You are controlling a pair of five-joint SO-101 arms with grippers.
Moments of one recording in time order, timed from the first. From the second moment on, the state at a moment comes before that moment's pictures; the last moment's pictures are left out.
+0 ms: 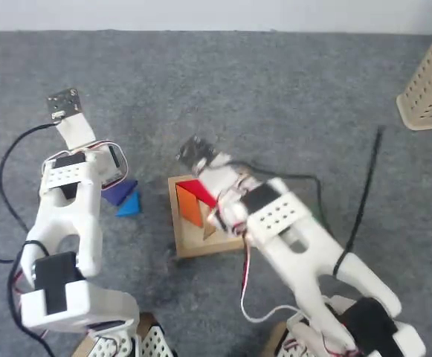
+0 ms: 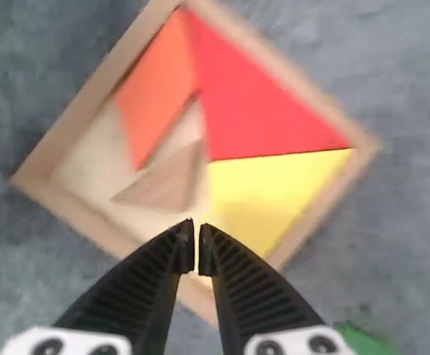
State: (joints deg) left arm -20.0 0.2 37.9 37.3 13.3; right arm -41.0 -17.4 42.5 53.0 14.9
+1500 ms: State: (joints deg) left arm -20.0 0.2 37.9 37.3 13.3; right arm -40.7 10.0 20.1 52.6 15.7
